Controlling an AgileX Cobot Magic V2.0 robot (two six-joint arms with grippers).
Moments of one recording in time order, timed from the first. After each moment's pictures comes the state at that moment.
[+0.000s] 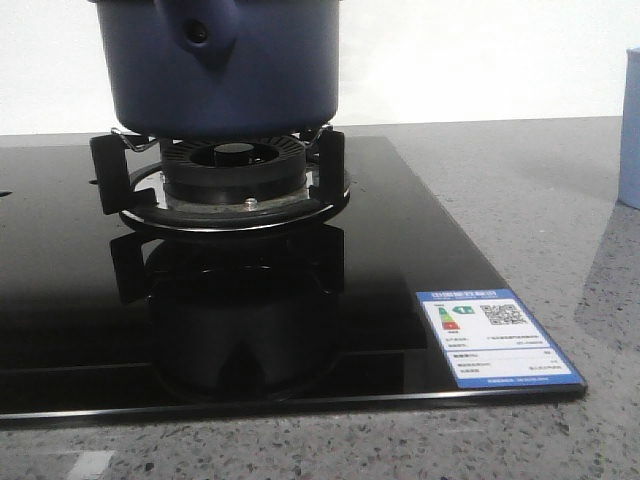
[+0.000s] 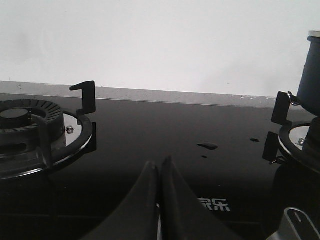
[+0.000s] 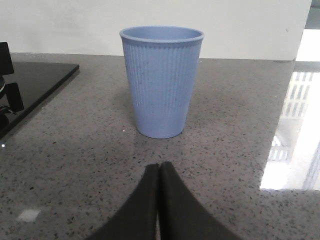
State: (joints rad) left arm 0.03 -0.01 0.00 -0.09 0.09 -0.02; right arm 0.04 -0.01 0.01 0.01 0.16 -0.04
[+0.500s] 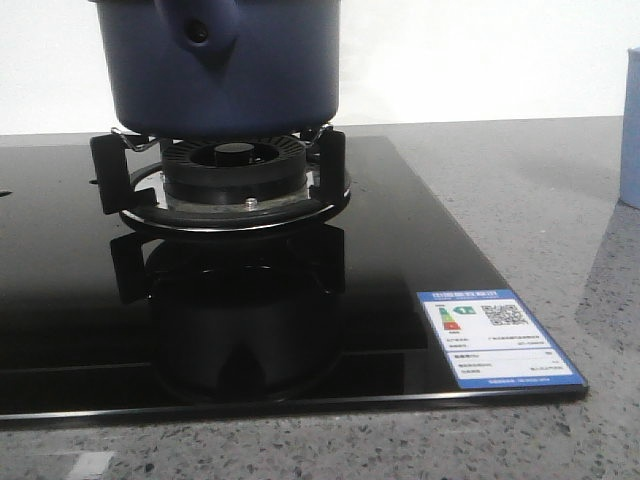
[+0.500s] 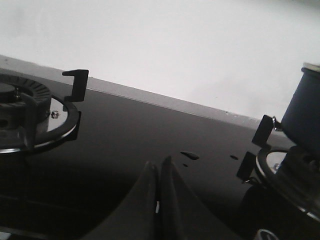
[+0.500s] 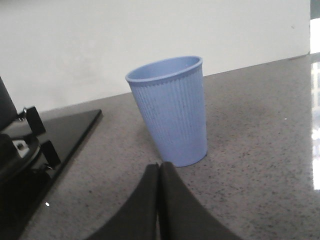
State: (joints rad) left arm 0.03 -0.01 0.00 -0.33 0.08 -0.02; right arm 0.04 -0.01 0.01 0.31 0.06 -0.04
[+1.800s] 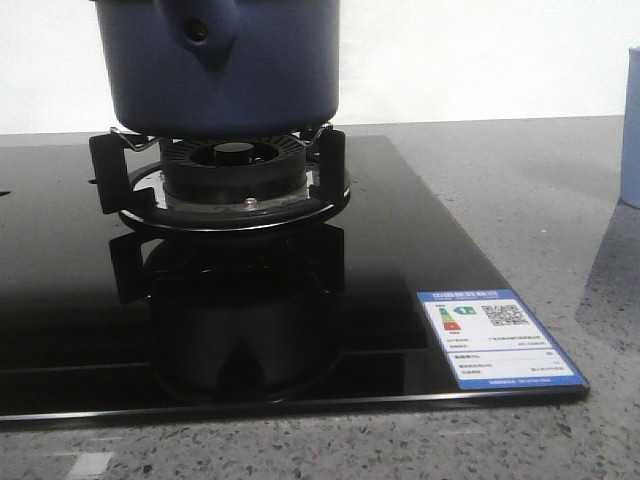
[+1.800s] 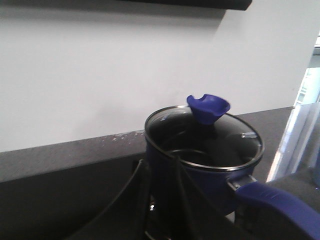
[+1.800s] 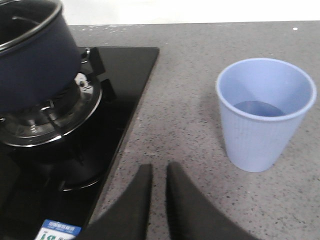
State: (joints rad) left arm 0.03 0.48 -0.69 -0.99 0.58 0.81; right arm 0.16 0.57 -0.63 0.29 0.57 -0.17
